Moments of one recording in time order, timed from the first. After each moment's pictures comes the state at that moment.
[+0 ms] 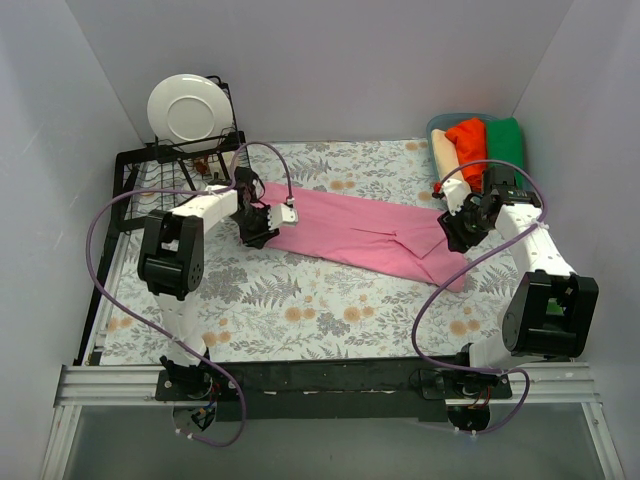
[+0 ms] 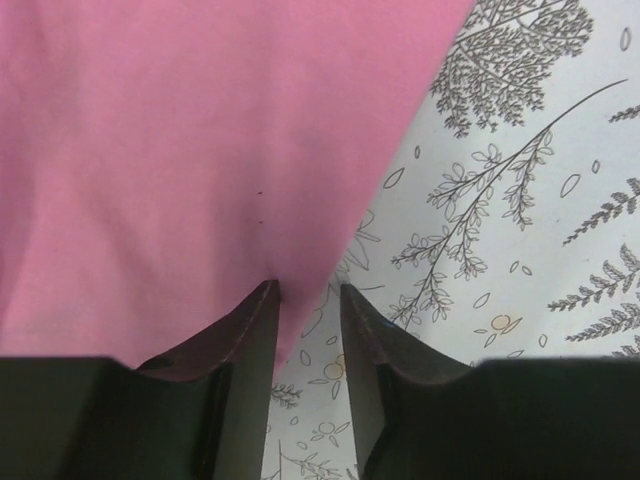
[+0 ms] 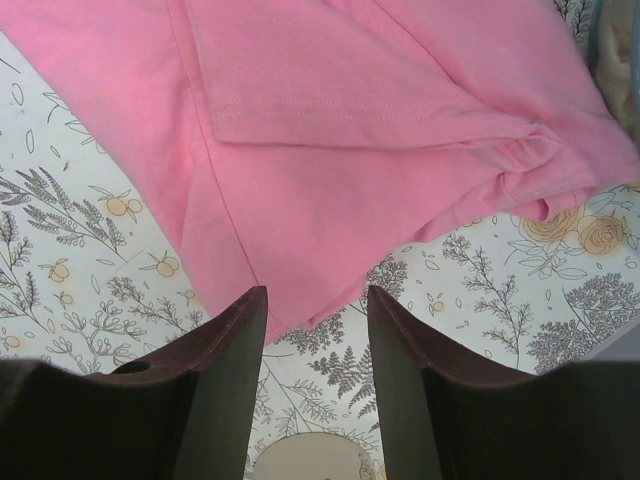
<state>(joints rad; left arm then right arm) -0.24 1.97 1.40 -0.78 0.37 1.15 -0.07 1.47 1.16 -0.87 -0.34 -0.79</state>
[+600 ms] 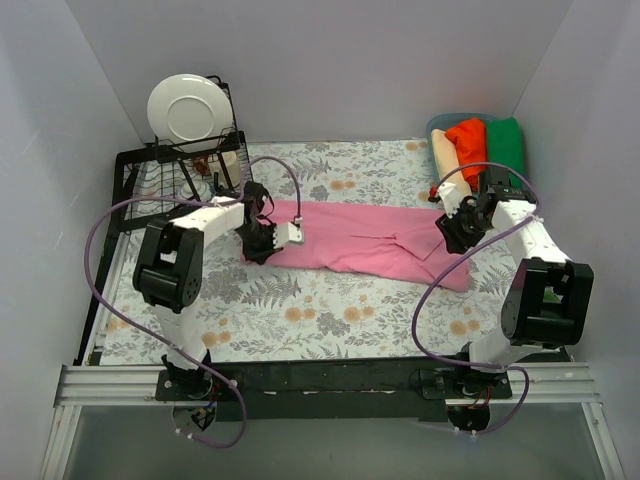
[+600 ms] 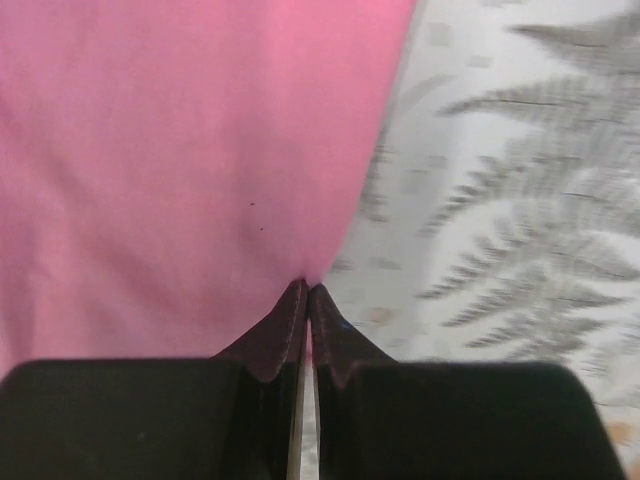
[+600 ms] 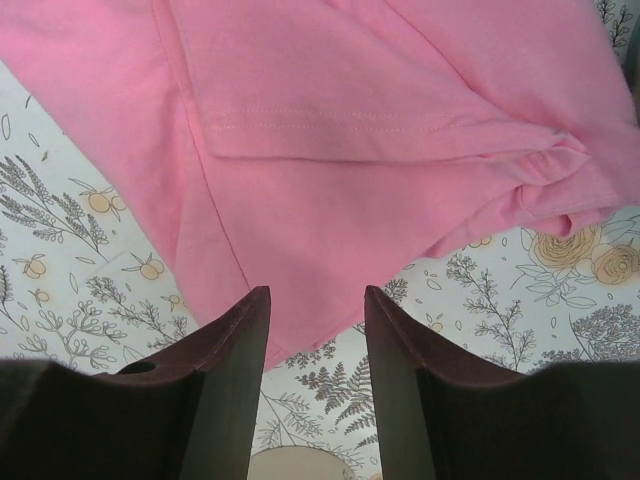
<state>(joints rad) -0.32 1.91 1.30 -0.82 0.31 1.13 -0.07 1.54 1.16 -0.86 -0.35 -0.84</state>
